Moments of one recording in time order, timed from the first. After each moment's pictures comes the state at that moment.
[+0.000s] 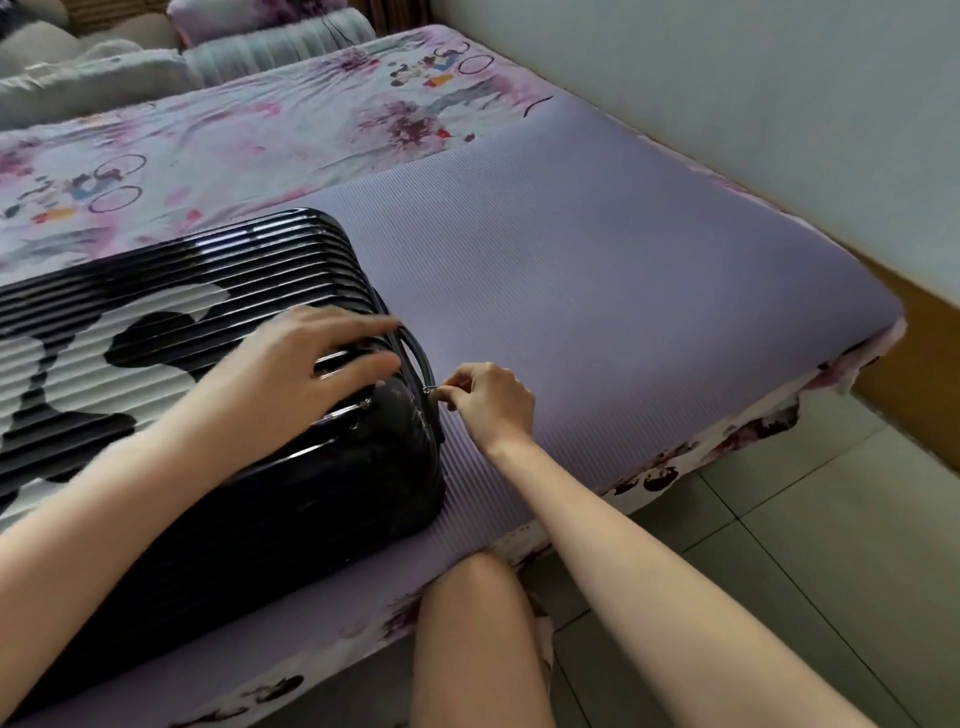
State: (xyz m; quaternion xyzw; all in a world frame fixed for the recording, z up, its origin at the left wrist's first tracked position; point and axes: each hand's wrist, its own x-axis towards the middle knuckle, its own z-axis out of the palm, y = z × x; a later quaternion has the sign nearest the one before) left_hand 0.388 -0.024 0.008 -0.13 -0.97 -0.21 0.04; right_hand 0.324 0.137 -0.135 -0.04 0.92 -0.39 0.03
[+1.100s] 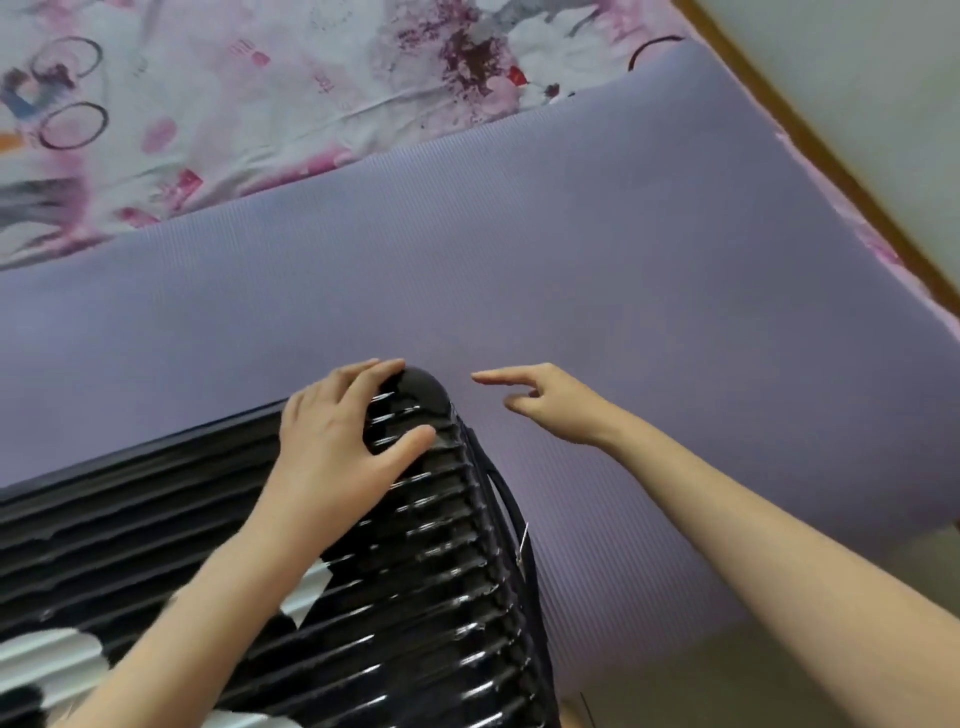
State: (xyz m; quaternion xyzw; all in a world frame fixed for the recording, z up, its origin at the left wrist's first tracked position) left_hand 0.208 -0.123 0.022 0.09 -0.95 -0.27 -0.10; right_hand 0.107 0.086 -0.068 -0.16 0.81 -0.42 0.38
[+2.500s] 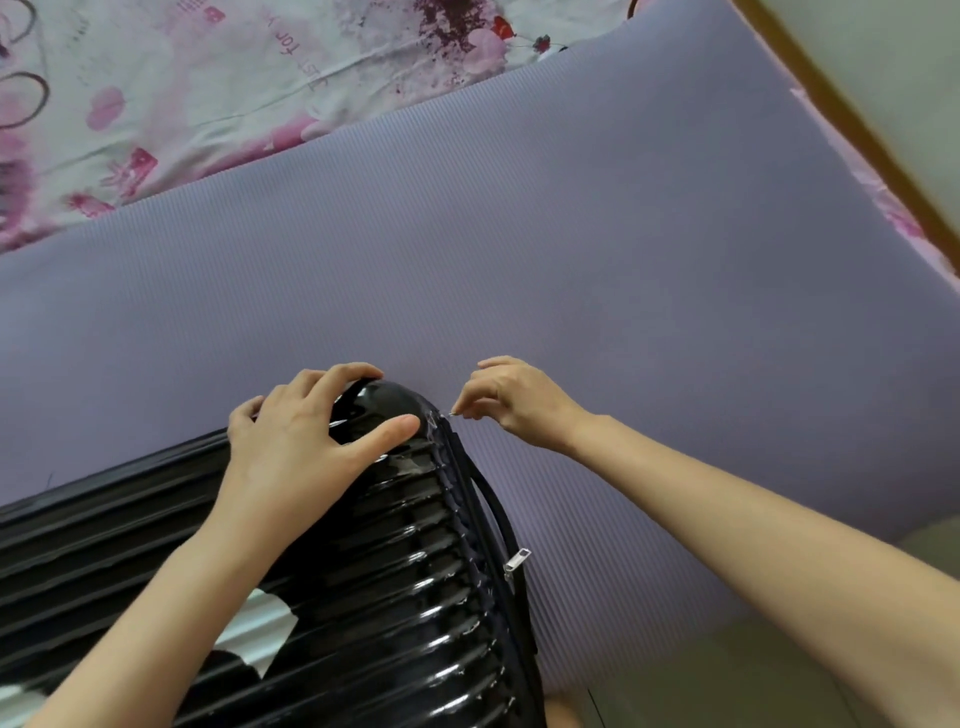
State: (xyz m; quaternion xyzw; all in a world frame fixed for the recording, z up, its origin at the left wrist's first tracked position) left_hand 0.177 -0.130 0.008 0.12 -0.96 -0.22 -0.16; right_hand 0.089 0.071 -0.117 -0.34 0.85 -0.34 0.22
